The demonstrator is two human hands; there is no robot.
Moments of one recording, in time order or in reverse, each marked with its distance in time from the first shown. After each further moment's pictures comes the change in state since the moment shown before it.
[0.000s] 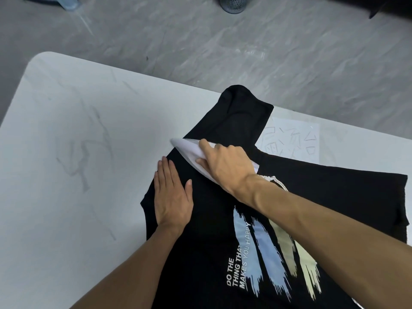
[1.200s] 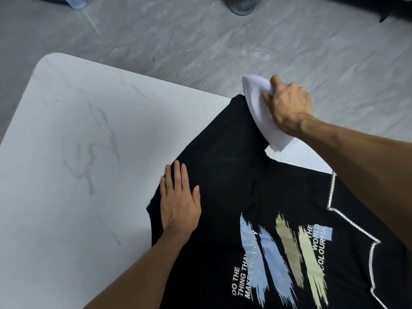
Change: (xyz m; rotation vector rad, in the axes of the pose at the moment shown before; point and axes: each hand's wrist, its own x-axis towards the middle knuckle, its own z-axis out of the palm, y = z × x) left_hand 0.002 -0.002 0.001 0.035 -0.012 0.048; right_hand 0.078 0.142 -0.035 -0.014 0.173 0.429
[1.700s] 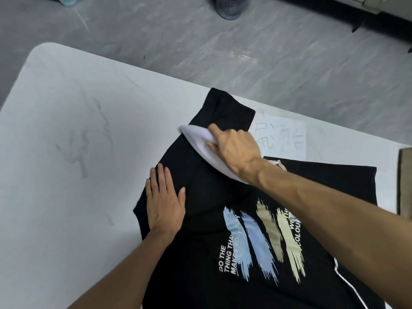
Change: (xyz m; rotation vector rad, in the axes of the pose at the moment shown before) left_hand -0.046 -0.015 -0.001 -0.030 -0.036 -0.034; right_hand -0.135 -0.078 -0.002 0.002 -0.145 -0.376
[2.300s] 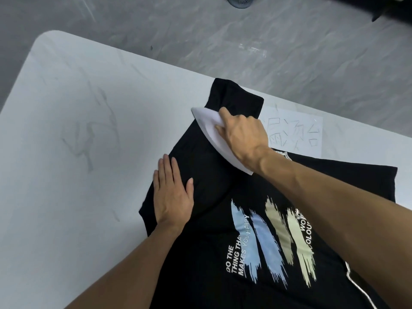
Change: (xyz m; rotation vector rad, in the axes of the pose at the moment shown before) left_hand 0.012 0.003 0.001 -0.008 0.028 -0.022; right_hand 0.031 0.004 0.014 0.013 0.052 0.114
